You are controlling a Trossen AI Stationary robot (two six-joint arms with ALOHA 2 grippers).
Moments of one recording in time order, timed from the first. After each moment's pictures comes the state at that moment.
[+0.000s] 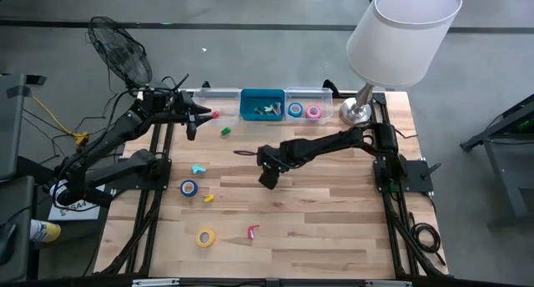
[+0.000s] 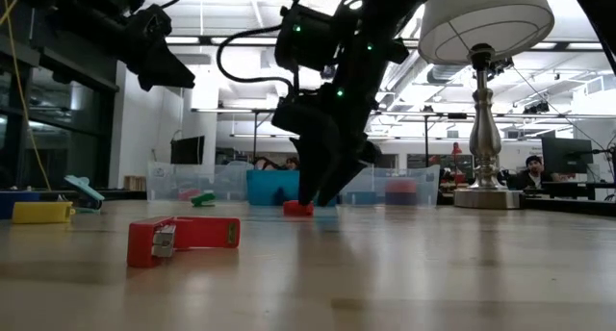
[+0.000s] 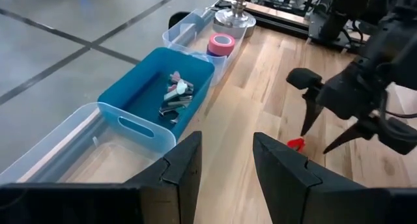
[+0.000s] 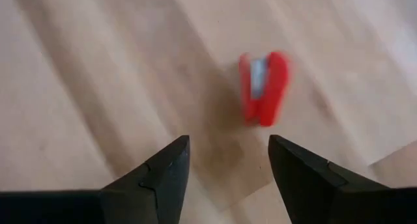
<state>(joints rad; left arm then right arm) 0.90 0.72 0.61 -0.32 0.52 0.13 -0.02 2.06 1.42 -0.53 0.10 0.53</state>
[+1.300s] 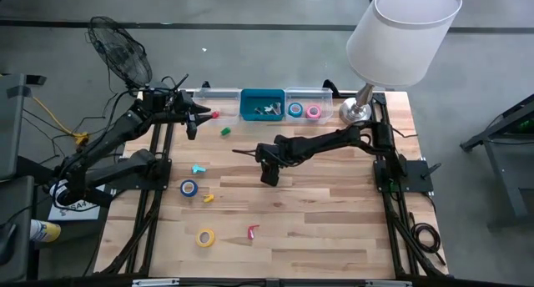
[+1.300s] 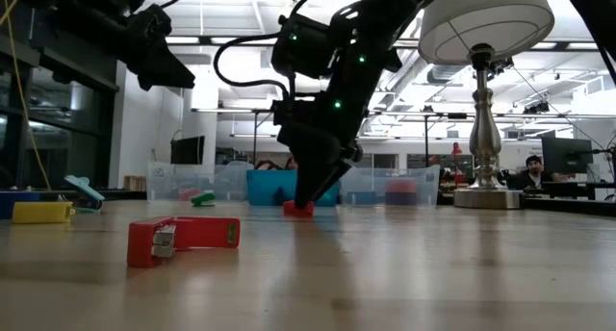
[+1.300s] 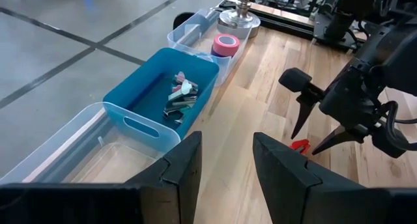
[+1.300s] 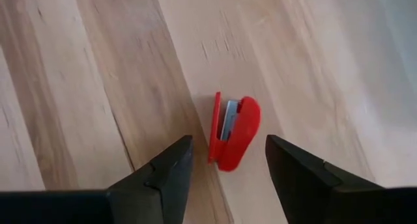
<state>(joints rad) 0.90 0.72 0.61 -0.32 0.50 0.13 -0.05 2.09 1.43 -0.47 0.17 0.25</state>
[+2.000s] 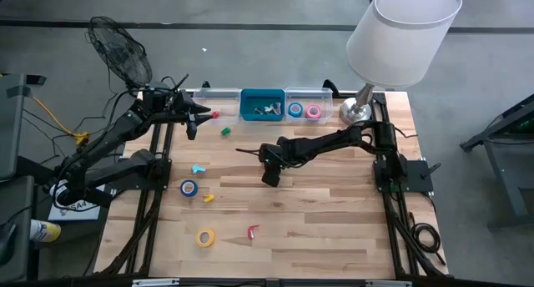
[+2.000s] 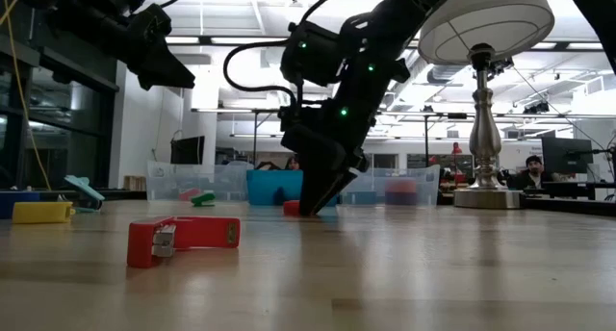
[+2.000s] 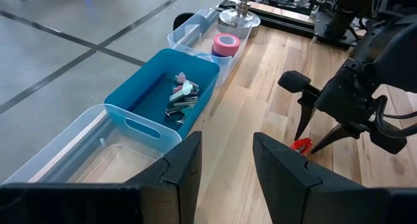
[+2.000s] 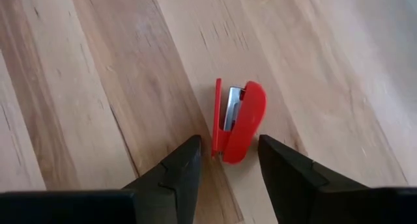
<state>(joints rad) 0.90 0.72 0.61 -0.32 0.50 0.15 -0.05 2.08 1.34 -0.37 0.13 0.31</state>
